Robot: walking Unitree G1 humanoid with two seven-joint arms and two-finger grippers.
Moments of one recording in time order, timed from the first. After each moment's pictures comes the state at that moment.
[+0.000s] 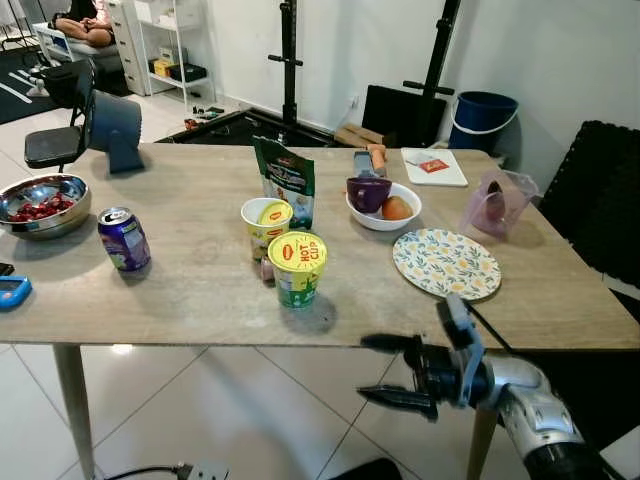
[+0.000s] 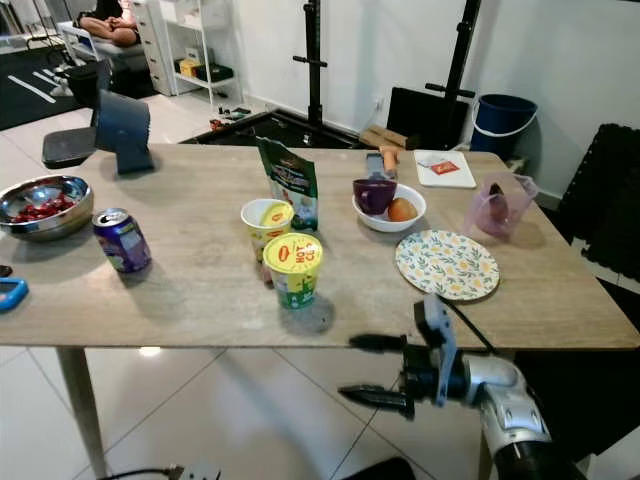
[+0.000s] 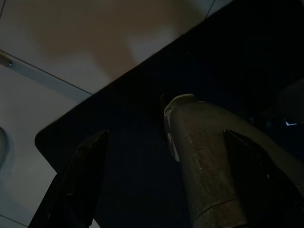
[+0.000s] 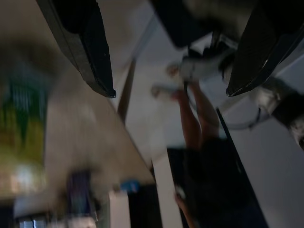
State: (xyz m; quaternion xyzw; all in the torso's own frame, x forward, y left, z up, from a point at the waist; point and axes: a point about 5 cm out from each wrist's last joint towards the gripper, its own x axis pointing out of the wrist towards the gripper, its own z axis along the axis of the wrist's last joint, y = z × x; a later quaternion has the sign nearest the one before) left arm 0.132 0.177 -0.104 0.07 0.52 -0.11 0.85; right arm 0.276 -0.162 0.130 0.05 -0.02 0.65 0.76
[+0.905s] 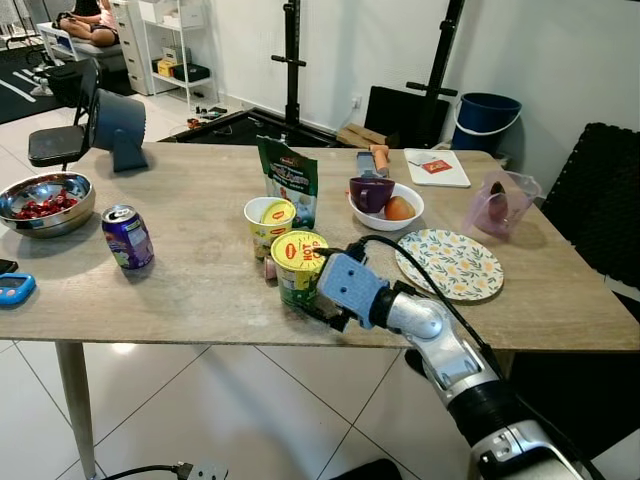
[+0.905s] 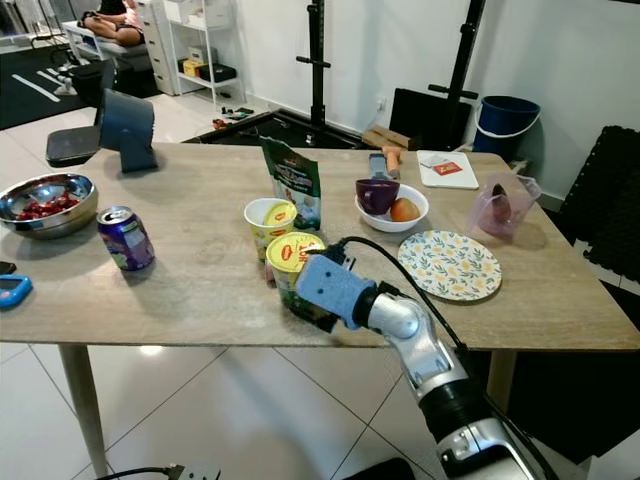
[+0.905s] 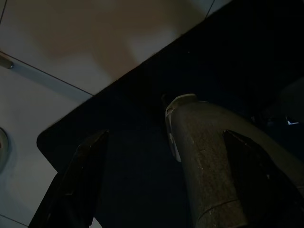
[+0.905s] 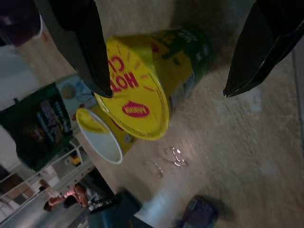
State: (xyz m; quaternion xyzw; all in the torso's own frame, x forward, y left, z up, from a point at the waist) left arm 0.133 0.176 -0.104 0.07 0.52 -0.11 0.85; right arm 0.332 -0.071 0.152 -0.32 -0.10 0.42 0.84
